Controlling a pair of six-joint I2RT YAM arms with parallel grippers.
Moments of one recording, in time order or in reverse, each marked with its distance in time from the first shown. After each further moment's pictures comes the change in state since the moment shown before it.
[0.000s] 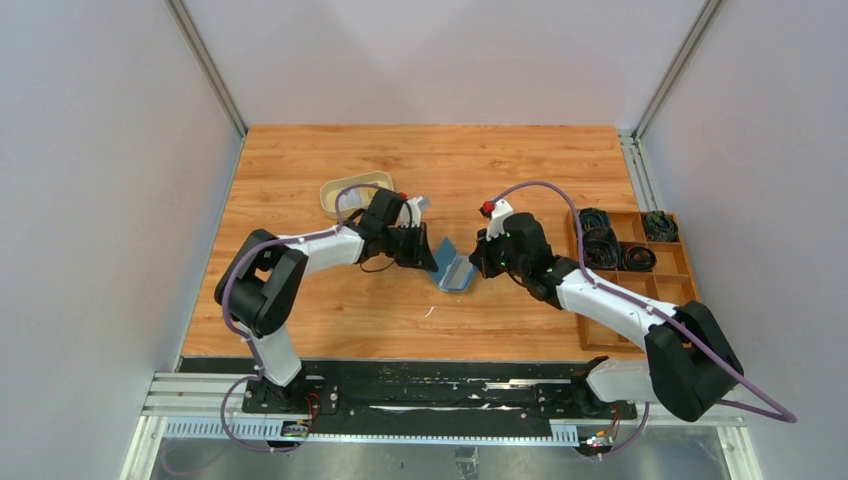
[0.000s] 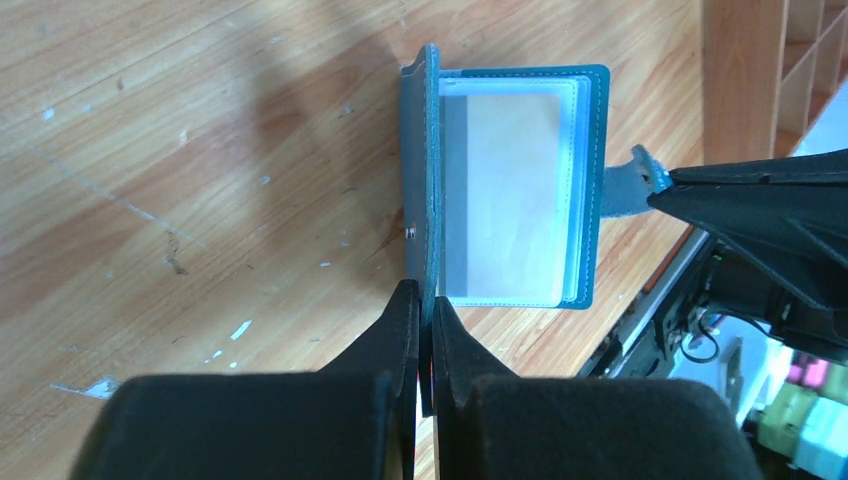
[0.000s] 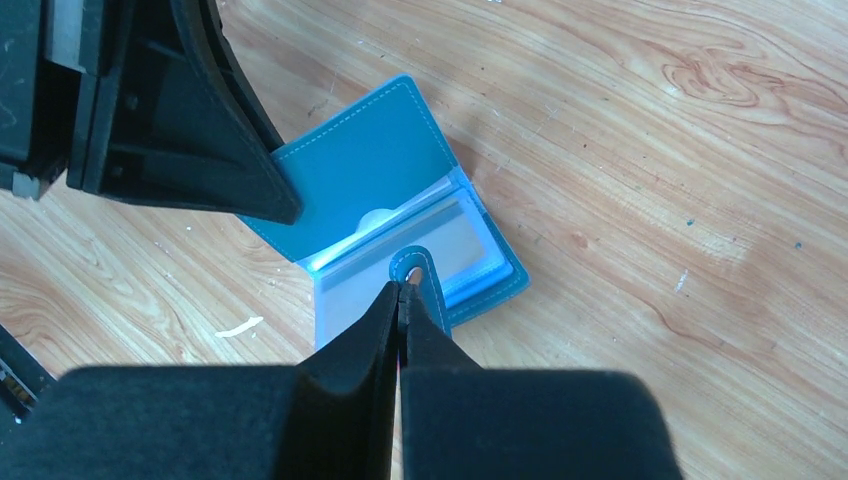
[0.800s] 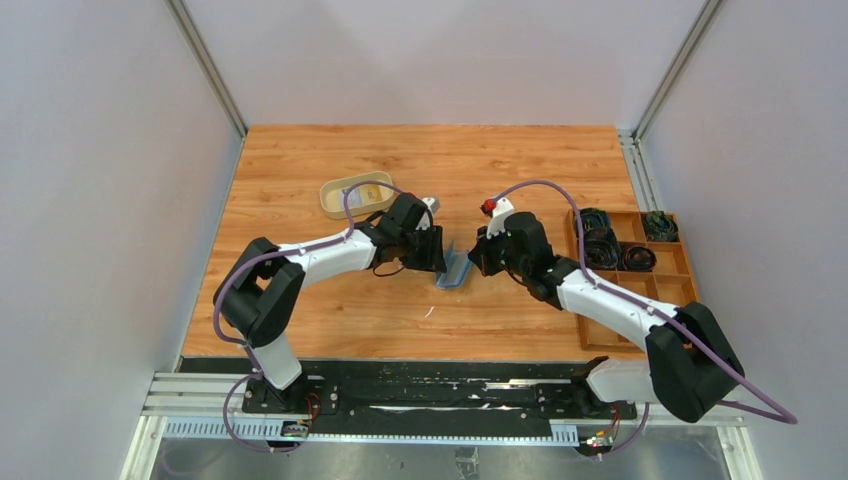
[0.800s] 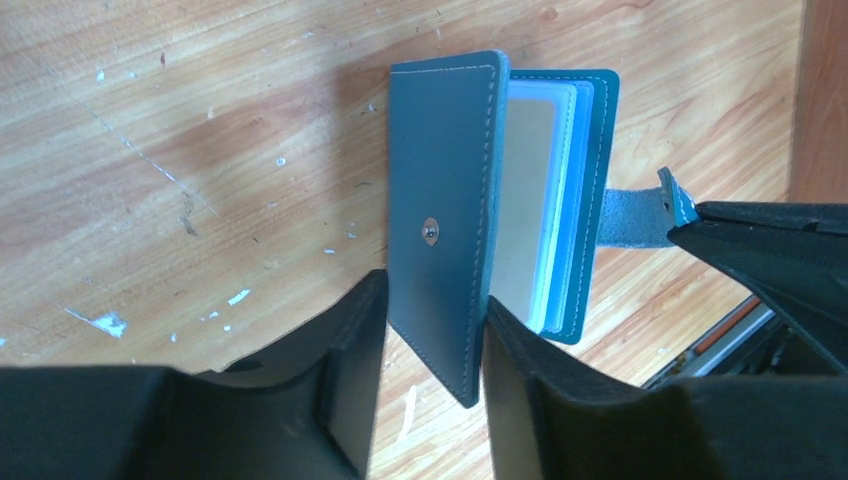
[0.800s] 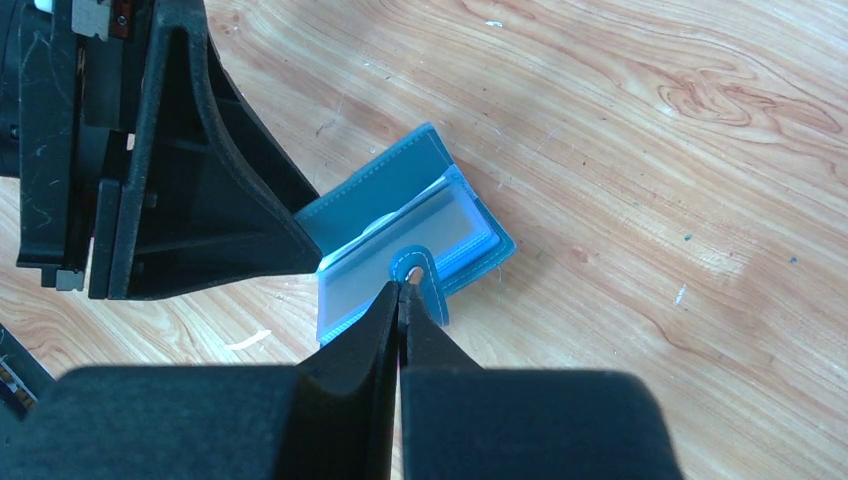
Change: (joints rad) left arm -0.116 -0.044 0.037 -0.102 -0.293 -0.077; right arm 0.000 -0.006 0.000 0.025 0.002 0.008
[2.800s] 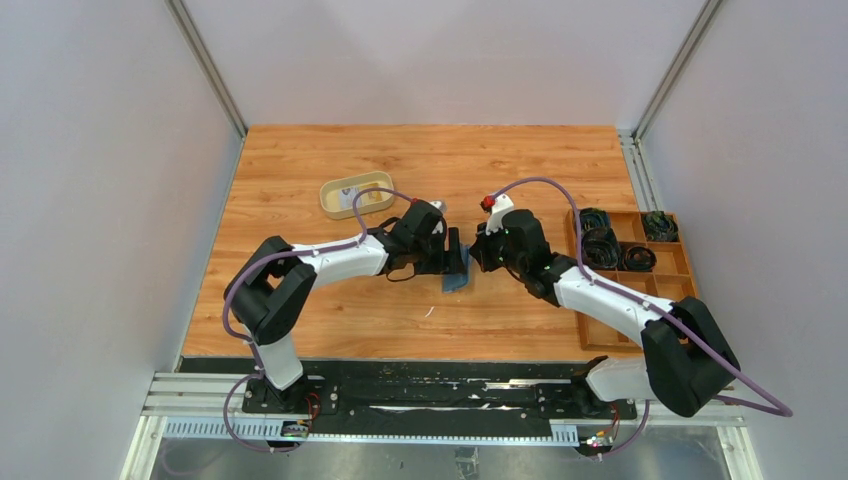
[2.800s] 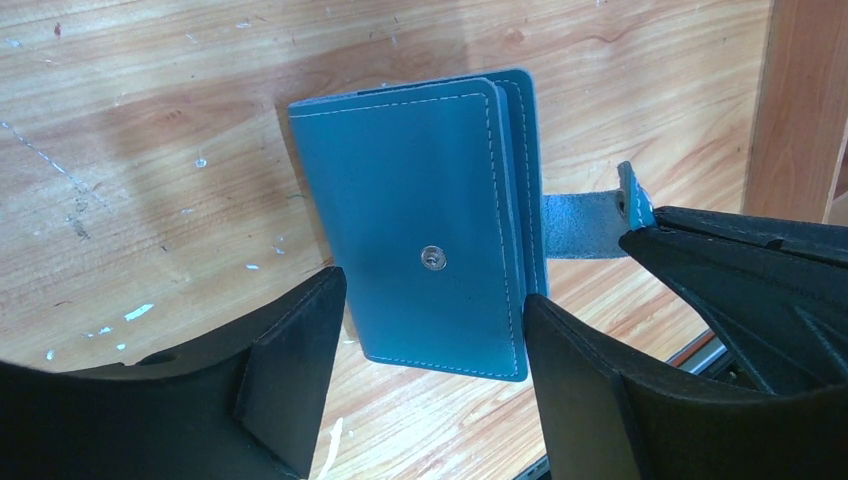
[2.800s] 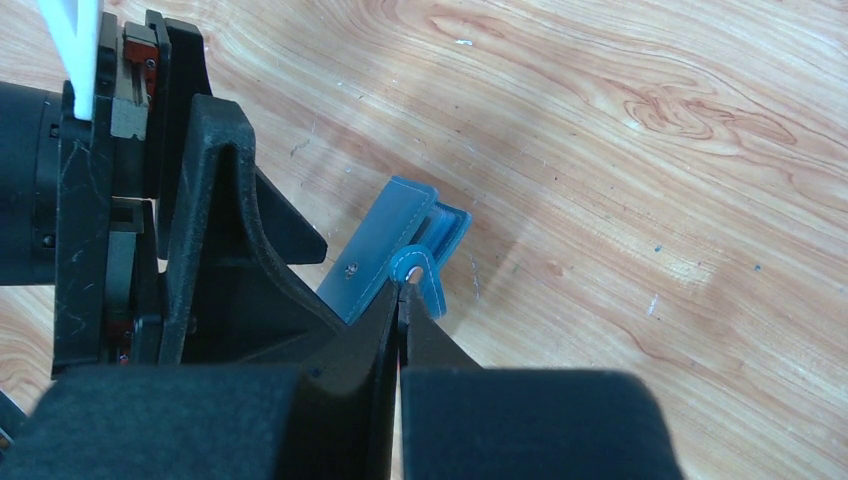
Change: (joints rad) left arm -0.080 0.045 0.014 0.066 -0.079 -0.176; right arm 0.000 0.031 0.019 0.018 0.052 -0.006
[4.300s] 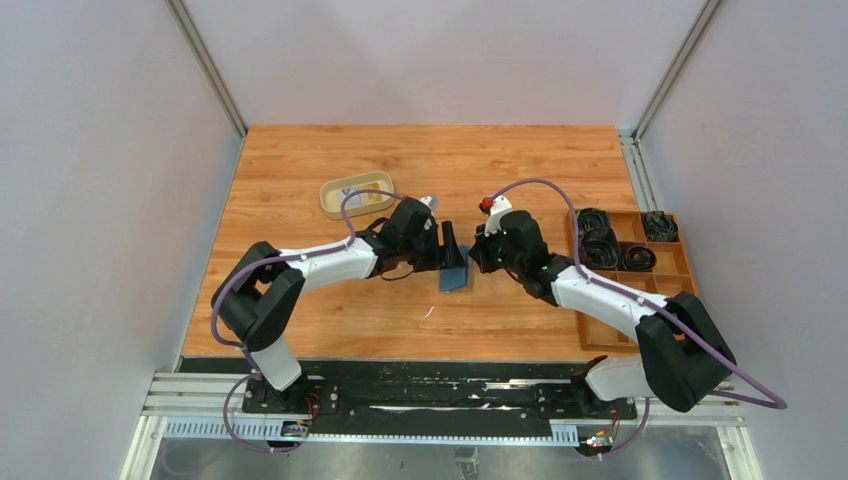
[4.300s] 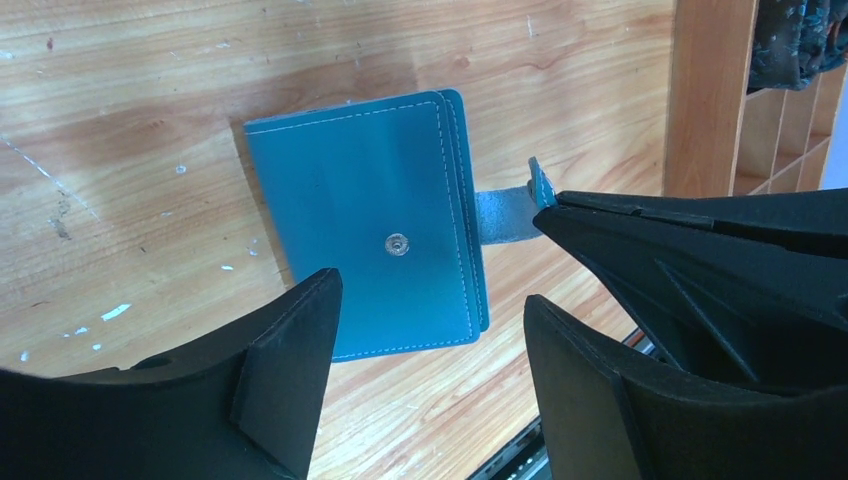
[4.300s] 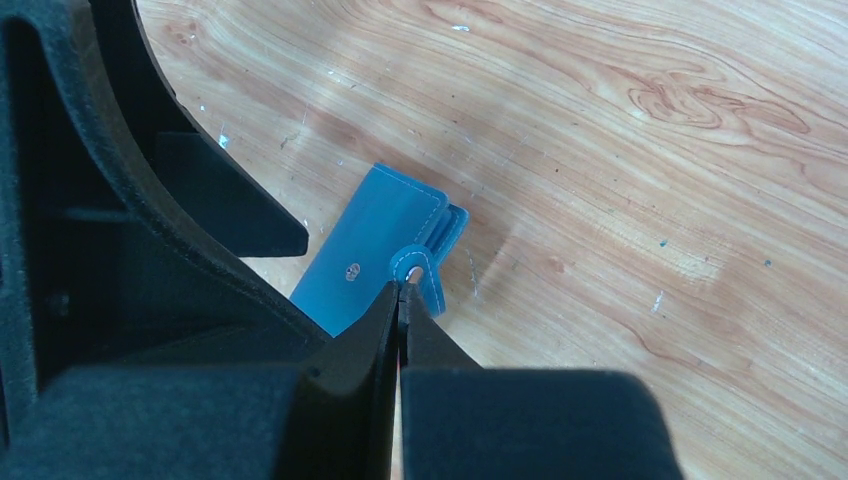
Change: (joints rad) left arm 0.034 -0.067 -0.076 0.117 0.066 -0.074; right arm 0.000 0.029 -0.008 0.018 0.008 0.002
